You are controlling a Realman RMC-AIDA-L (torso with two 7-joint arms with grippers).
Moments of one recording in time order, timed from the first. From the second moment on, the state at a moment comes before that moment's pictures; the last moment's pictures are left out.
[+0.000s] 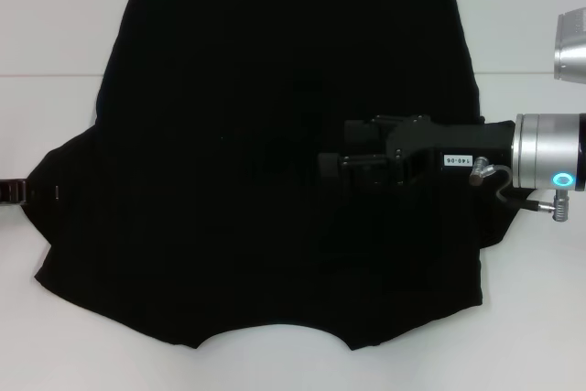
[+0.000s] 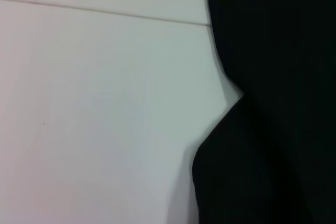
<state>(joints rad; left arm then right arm) -0.64 -2.07 0.41 0.86 2.79 1.08 -2.29 0.77 2.08 -0.72 -0.53 -1.98 -1.40 1.55</state>
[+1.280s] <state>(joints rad) -0.65 -2.07 0.42 0.83 2.79 1.04 -2.29 0.77 2.08 -0.72 -0.54 -1.98 -1.40 1.56</state>
